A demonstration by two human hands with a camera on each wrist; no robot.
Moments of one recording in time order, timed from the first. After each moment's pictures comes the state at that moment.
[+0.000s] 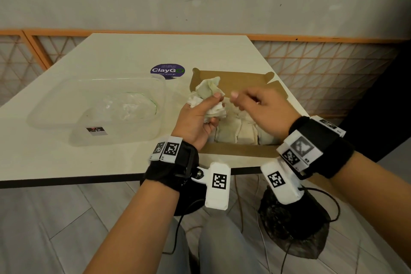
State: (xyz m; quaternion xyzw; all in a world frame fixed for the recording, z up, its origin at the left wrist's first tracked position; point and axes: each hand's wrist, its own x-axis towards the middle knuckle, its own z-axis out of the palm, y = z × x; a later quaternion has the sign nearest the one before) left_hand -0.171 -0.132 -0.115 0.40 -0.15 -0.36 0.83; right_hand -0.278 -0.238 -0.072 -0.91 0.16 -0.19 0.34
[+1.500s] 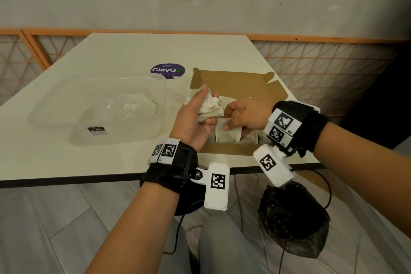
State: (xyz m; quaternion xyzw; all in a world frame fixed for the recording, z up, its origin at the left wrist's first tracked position) left_hand -0.168 -0.126 -0.114 0.34 -0.11 -0.40 0.84; right_hand -0.243 -0.248 -0.083 -0.86 0.22 0.08 0.45
